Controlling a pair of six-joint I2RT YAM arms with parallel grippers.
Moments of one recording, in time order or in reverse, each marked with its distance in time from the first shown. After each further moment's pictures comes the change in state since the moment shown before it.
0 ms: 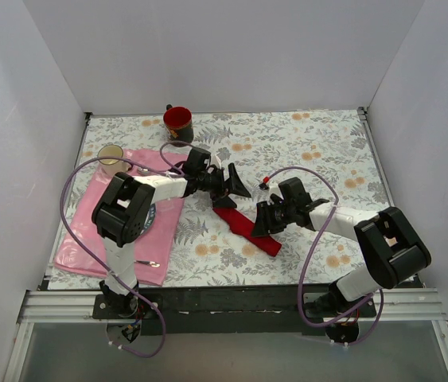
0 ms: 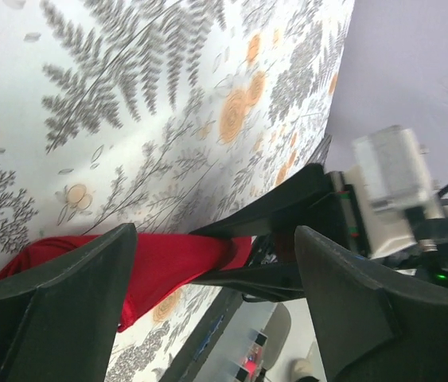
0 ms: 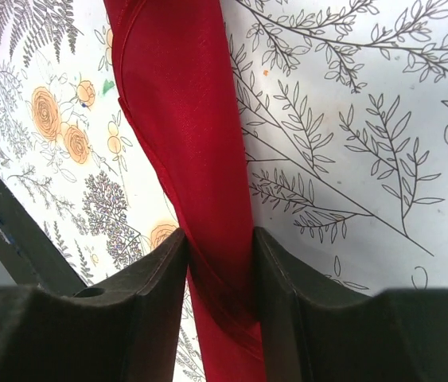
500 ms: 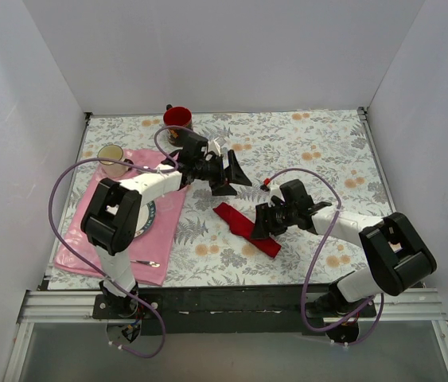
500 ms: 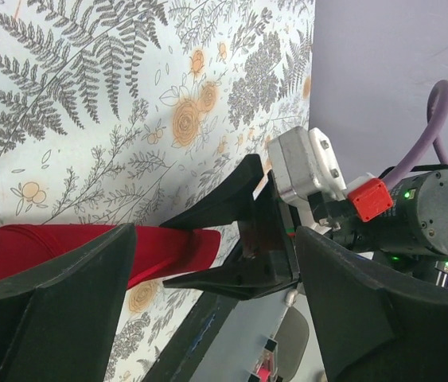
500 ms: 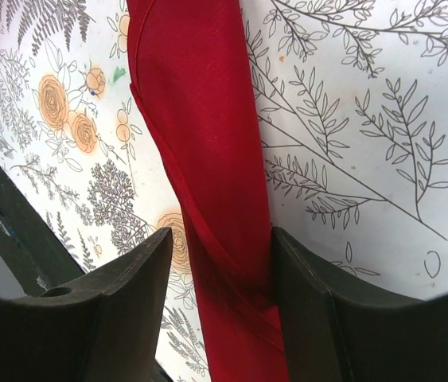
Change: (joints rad) left arm 0.002 -0.105 0.102 -0.122 -0.025 0.054; right arm 0.007 -0.043 -0.033 0.019 0.000 0.001
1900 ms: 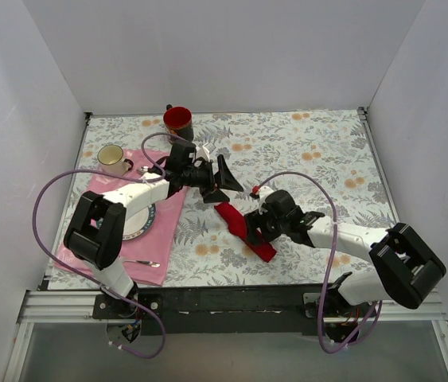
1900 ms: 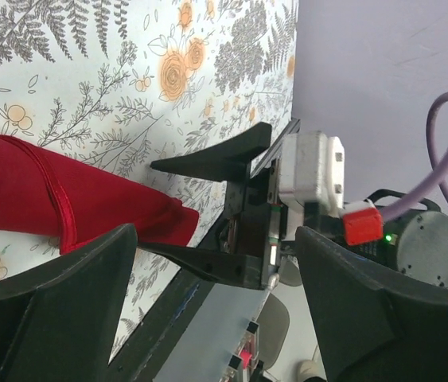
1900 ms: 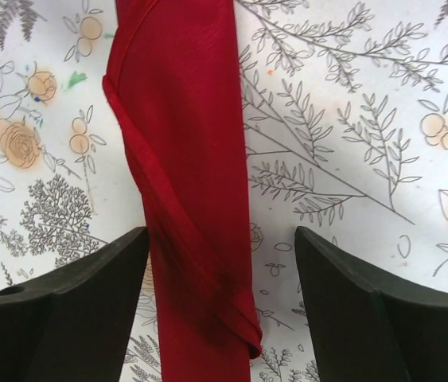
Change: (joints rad) left arm 0.031 -0.147 -0.158 0.002 0.051 -0.035; right arm 0.219 -0.116 -0.051 0.023 0.391 -0.018
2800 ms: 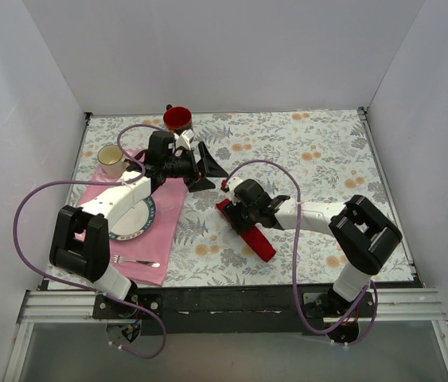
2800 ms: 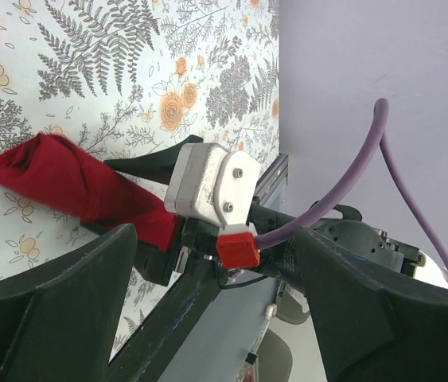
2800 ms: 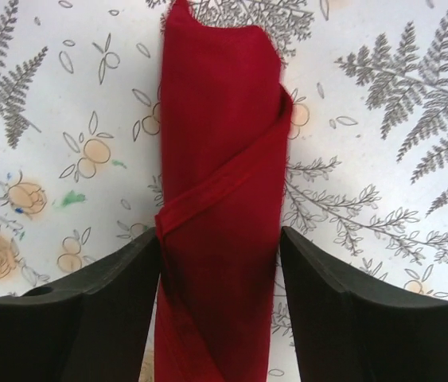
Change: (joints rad) left arm 0.116 -0.147 0.011 -0.085 -0.017 0.023; right arm 0.097 0.334 0.332 -0.073 0.148 -0.172
